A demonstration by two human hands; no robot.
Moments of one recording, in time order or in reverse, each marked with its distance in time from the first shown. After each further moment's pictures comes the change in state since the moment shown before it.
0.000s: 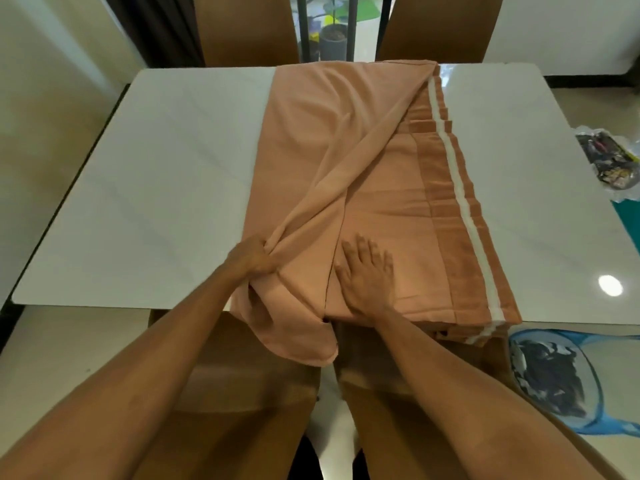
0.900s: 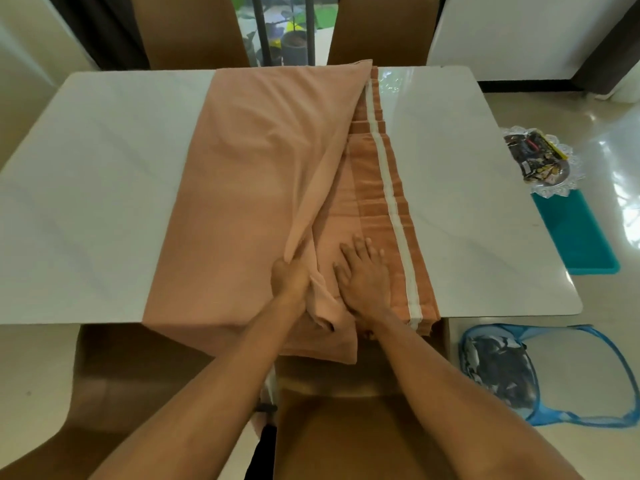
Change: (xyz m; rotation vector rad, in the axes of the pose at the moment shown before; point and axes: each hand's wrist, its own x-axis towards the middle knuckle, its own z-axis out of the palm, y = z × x) left_hand -0.032 0.169 0.169 -0.922 0.259 -0.227; right_hand -0.012 0.139 -0.039 0.028 0.142 -0.014
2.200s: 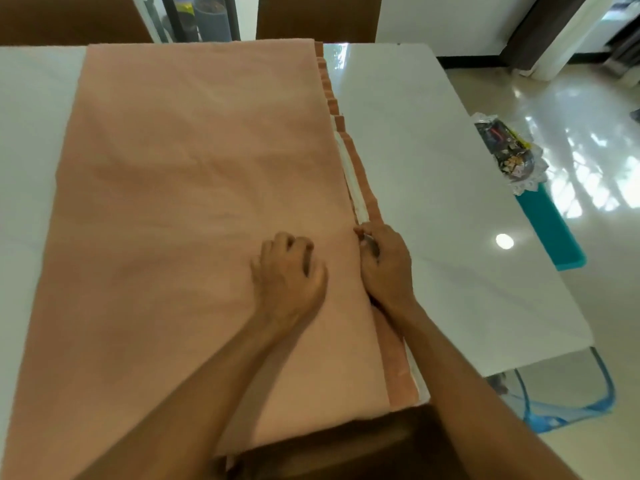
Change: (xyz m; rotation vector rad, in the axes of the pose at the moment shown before) left_hand 0.098 0.045 0.091 0.777 -0.043 1.021; right_hand 0.116 0.072 -0.030 0.479 0.433 0.130
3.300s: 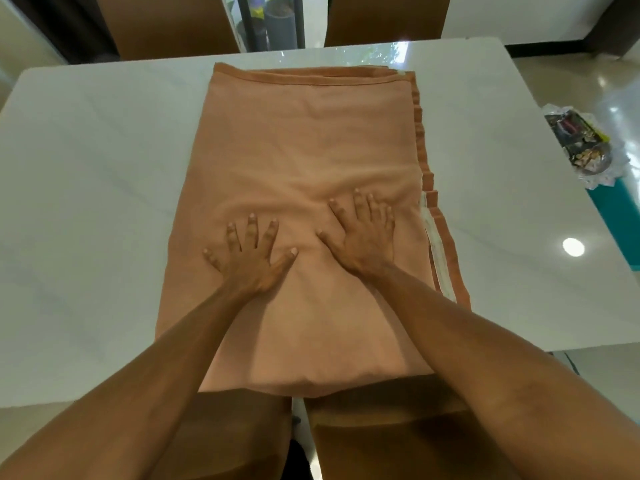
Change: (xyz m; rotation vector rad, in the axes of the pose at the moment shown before) left_hand -0.019 -0.159 -0.090 0.285 -0.488 -0.328; right_hand -0.008 -0.090 0.107 -0.622 -0.389 -0.094
